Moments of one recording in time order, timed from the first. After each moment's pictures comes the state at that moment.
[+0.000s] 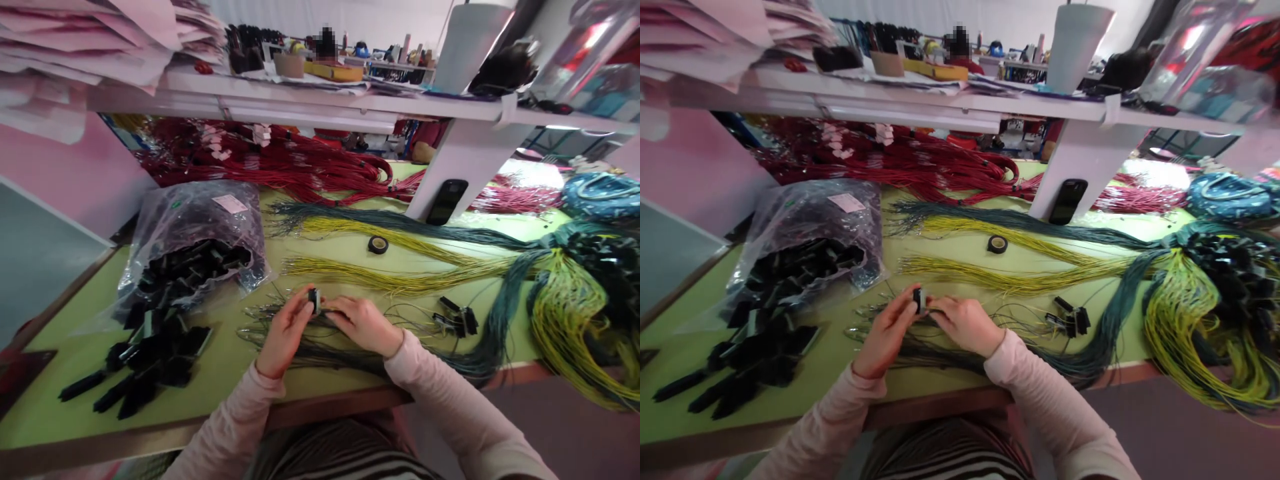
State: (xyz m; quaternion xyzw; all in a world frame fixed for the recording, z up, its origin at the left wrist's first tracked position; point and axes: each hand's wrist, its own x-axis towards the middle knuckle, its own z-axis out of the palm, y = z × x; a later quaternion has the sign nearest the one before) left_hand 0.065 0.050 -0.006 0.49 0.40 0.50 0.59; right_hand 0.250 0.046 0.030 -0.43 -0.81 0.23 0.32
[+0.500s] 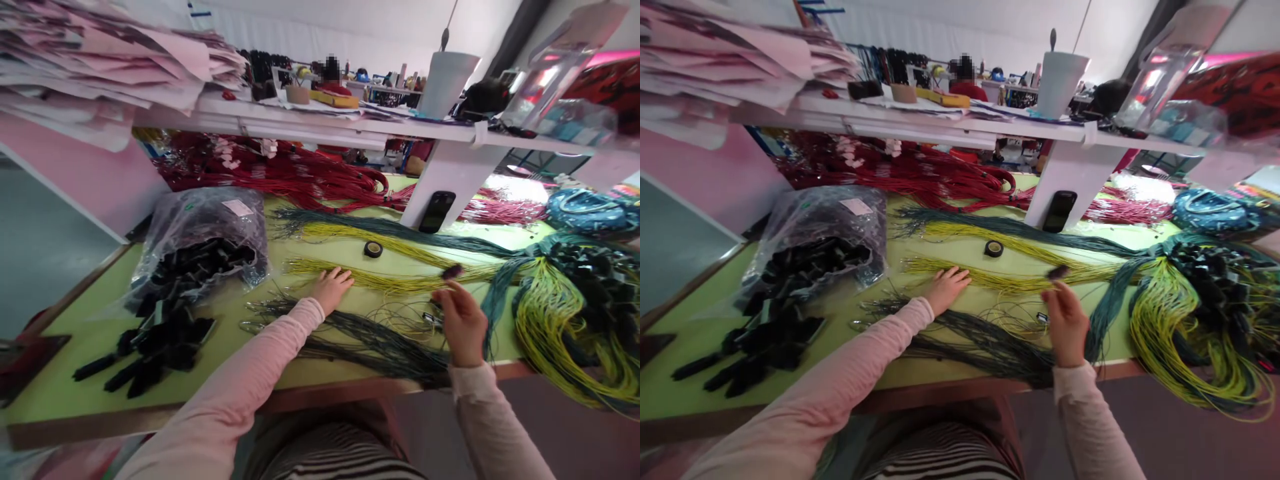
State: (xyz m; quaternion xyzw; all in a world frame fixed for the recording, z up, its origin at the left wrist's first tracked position) left_hand 0.145 0.126 -0.029 0.91 0.38 0.10 0.11; right_hand 0.383 -0.015 0.022 -0.68 -0.43 0.07 0.59
